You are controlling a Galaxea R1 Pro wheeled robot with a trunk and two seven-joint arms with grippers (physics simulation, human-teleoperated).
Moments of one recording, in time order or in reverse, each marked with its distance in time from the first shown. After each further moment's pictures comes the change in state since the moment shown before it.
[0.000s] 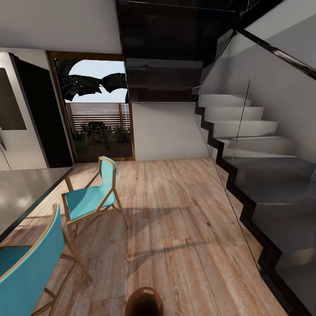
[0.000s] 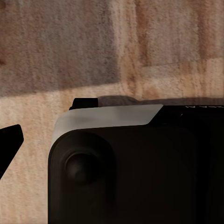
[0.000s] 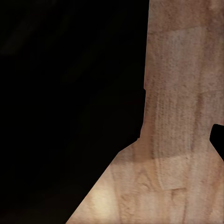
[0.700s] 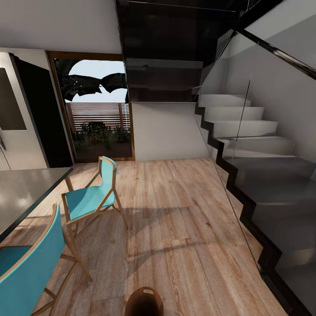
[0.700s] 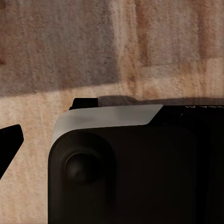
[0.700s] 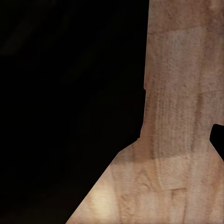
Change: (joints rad) left arm 0.000 0.000 0.000 0.000 0.000 0.000 0.000; right arm 0.000 0.000 0.000 0.000 0.000 0.000 0.000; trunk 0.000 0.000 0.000
